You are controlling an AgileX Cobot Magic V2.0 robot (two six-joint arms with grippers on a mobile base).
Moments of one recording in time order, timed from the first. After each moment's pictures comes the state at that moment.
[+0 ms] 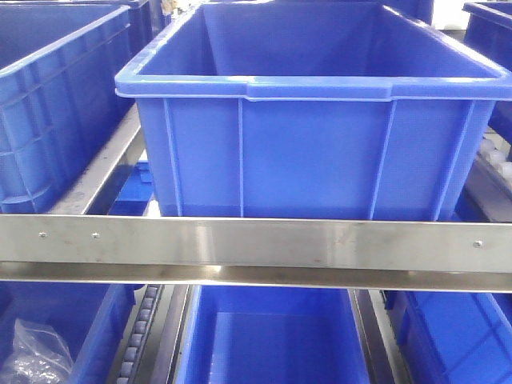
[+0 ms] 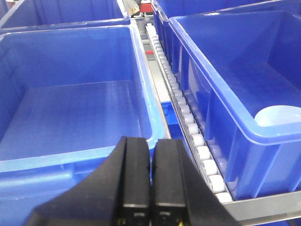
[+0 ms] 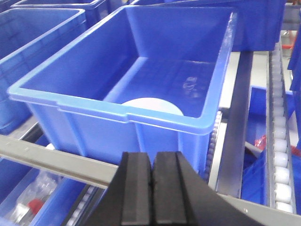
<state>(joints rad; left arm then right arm) -0.20 0.51 -0.40 -0.07 0.07 0.13 0.21 0.20 -0.34 0.17 0.30 -0.08</state>
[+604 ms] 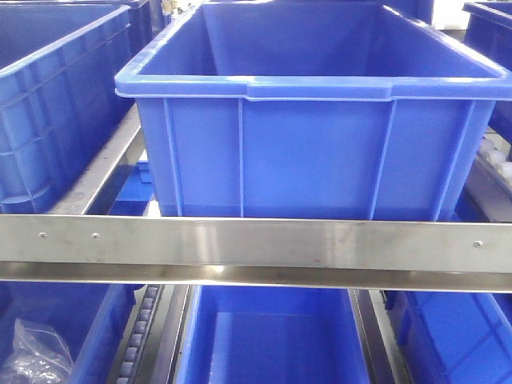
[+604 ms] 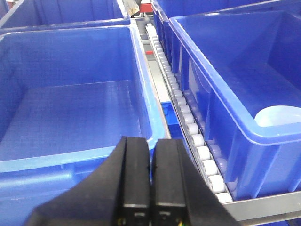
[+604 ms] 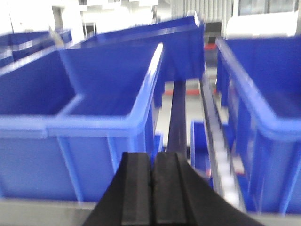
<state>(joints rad) -0.20 0.51 -0.40 -0.07 0.07 0.13 0.07 0.12 0.03 0.18 -0.15 -0.08</state>
